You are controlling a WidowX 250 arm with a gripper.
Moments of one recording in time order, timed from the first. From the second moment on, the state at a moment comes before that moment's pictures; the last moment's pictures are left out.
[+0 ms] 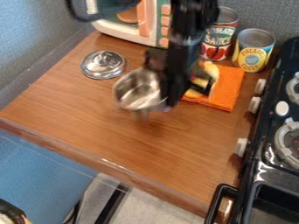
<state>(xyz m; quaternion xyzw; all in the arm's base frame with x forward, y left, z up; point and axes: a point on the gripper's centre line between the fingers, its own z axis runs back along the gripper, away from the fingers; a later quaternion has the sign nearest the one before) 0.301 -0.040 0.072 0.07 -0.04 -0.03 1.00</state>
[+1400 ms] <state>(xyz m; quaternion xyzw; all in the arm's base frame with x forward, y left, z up) 0.262 -0.086 0.060 0.03 -0.05 -0.08 1.00</state>
